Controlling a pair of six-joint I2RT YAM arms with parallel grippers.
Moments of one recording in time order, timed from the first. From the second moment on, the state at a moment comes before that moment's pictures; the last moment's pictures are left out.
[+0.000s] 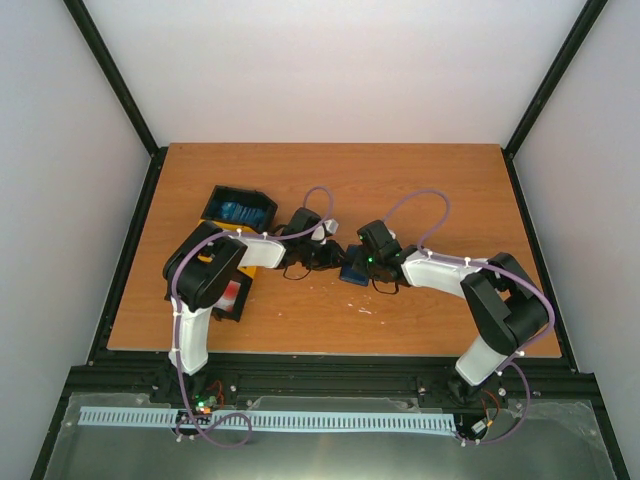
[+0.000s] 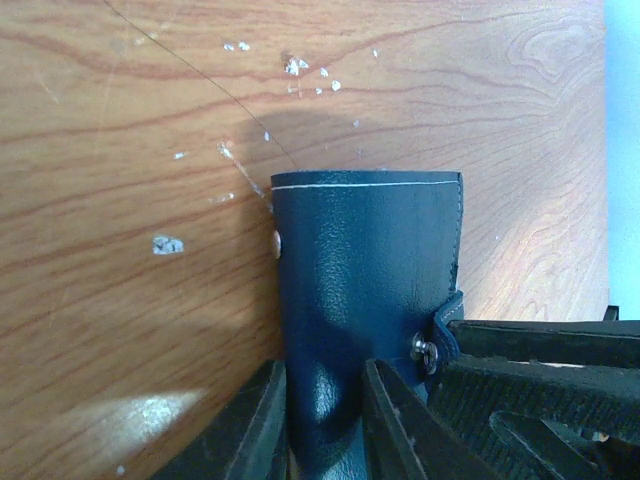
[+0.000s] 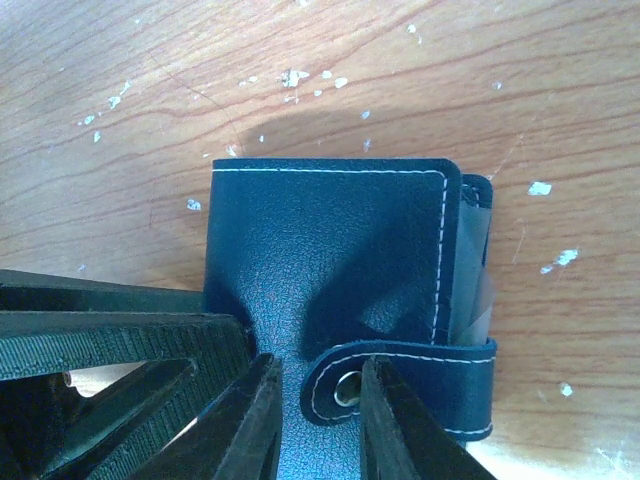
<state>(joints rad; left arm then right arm) -0.63 2.03 1.07 0.11 0.55 -0.69 0.63 1.64 0.83 -0.16 0.03 0.90</state>
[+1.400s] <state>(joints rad) -0.63 2.03 1.06 0.11 0.55 -0.68 0.62 1.65 0.84 -0.14 0.04 0.79</state>
